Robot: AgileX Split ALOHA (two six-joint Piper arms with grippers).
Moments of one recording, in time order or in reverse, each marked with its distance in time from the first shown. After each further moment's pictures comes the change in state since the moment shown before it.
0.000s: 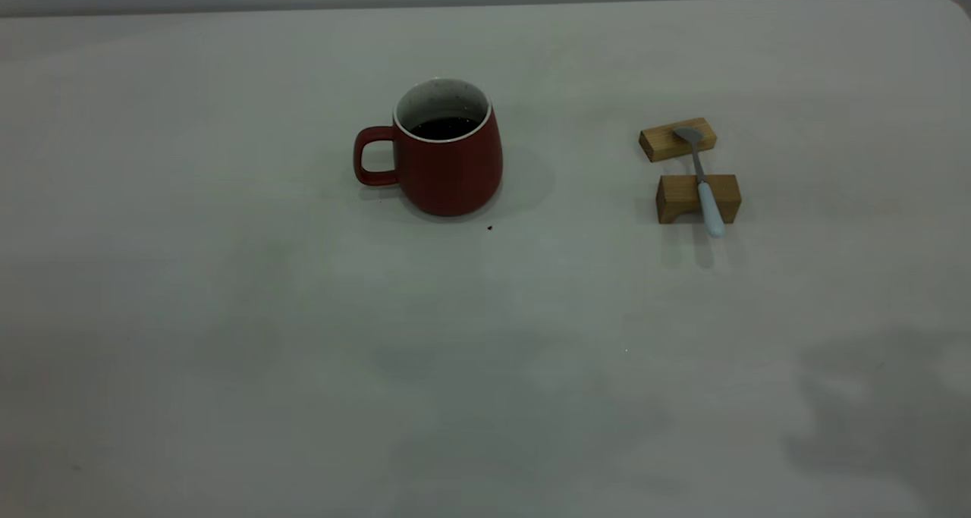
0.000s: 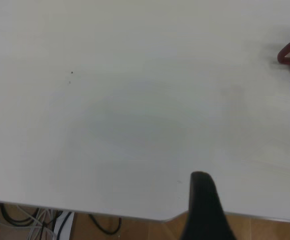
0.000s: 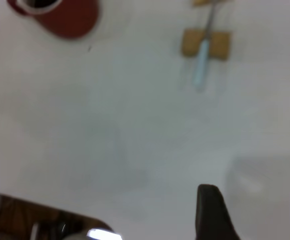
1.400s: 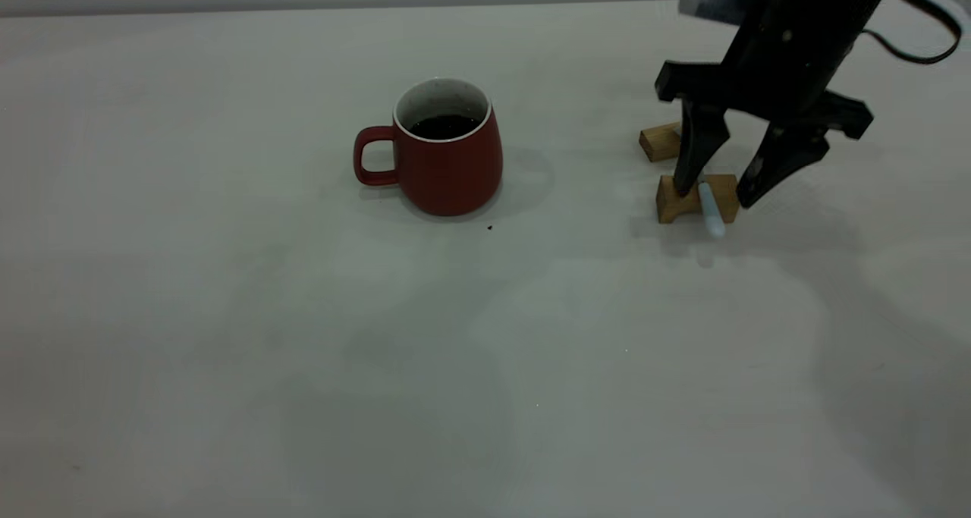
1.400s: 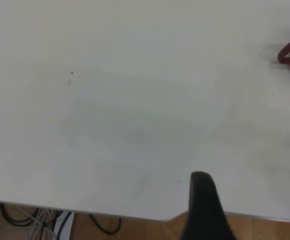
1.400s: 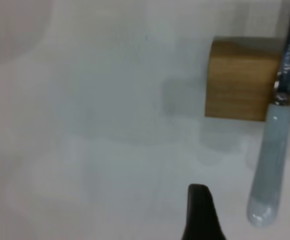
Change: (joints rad) left arm 0.000 0.000 0.000 0.000 0.000 0.001; right arm 0.110 1.199 -0.846 -0.088 0.148 0.296
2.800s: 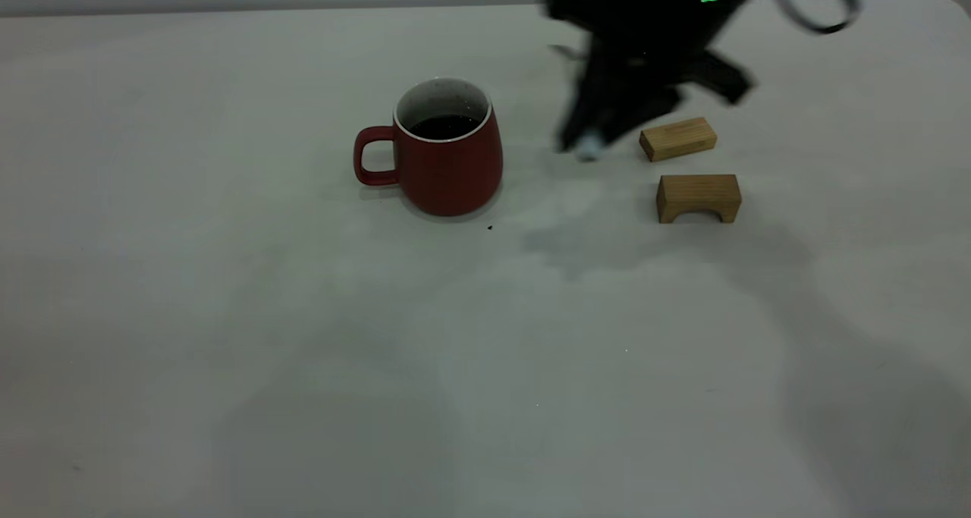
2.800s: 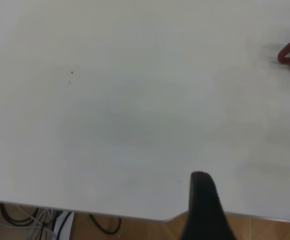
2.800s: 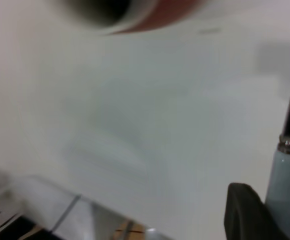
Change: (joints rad) left arm 0.000 0.000 0.000 0.000 0.000 -0.001; right arm 0.130 -0.072 -0.056 0.366 0.141 -0.179
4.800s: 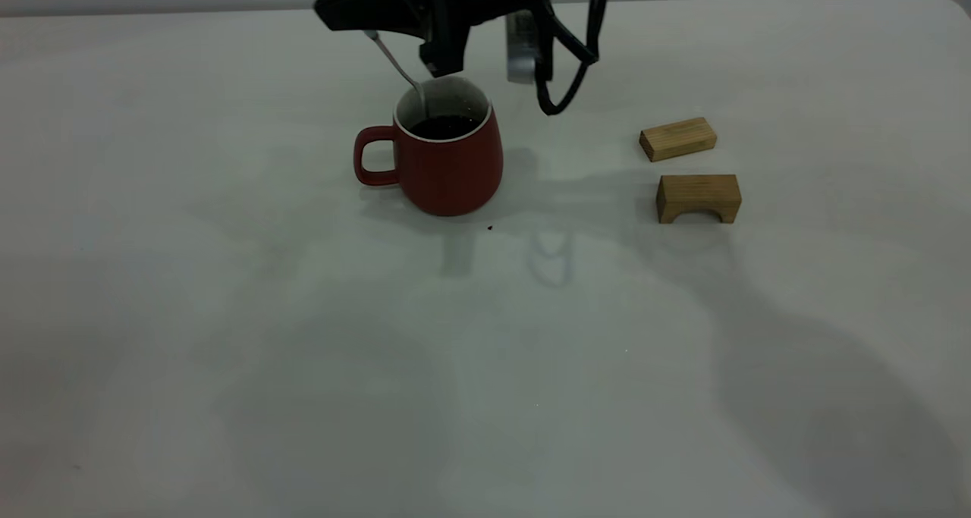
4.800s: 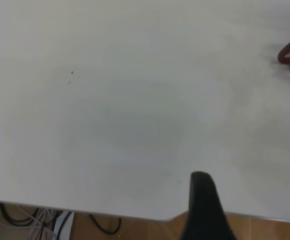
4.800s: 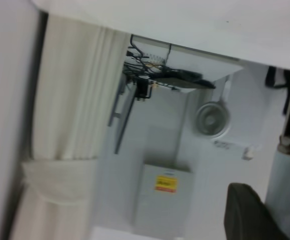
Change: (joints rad) left arm 0.000 0.000 0.000 0.000 0.000 0.000; right arm 0.082 0.199 -0.158 0.982 0.092 0.792
